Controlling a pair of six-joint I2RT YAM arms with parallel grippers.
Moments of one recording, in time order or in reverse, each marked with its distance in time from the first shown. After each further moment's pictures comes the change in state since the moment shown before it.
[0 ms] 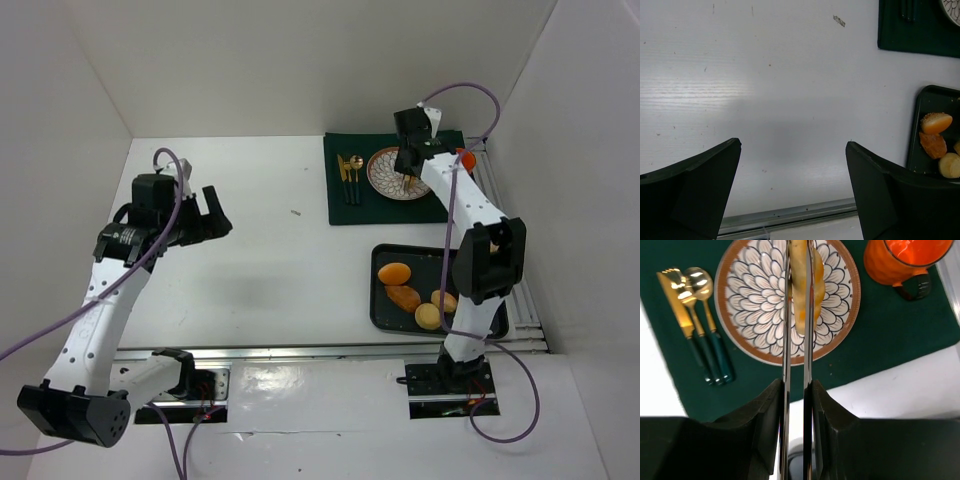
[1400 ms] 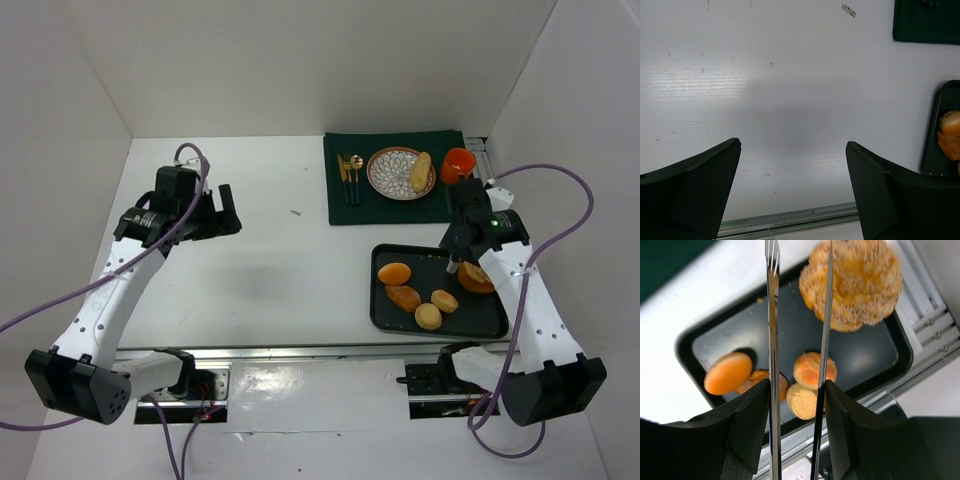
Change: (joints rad) left arm -0.072 0.127 0.027 0.018 -0.068 0.008; right arm -0.081 -0.737 -0.512 -0.488 0.048 0.265
